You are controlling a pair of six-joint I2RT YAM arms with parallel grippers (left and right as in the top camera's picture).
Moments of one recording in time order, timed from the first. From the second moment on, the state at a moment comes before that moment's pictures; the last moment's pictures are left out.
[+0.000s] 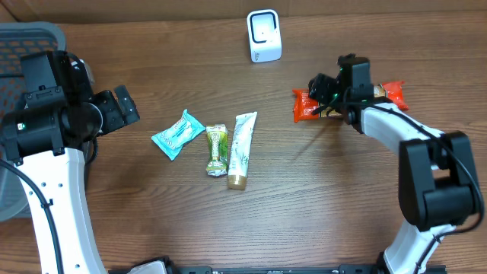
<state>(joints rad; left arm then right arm) 0.24 1.39 1.63 -1.28 0.01 -0.20 0.18 1.96 1.15 -0.02 -0.14 0.55</state>
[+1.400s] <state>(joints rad) 0.24 1.39 1.63 -1.28 0.02 -0.20 -0.15 1.70 1.01 -0.68 -0.43 0.39</state>
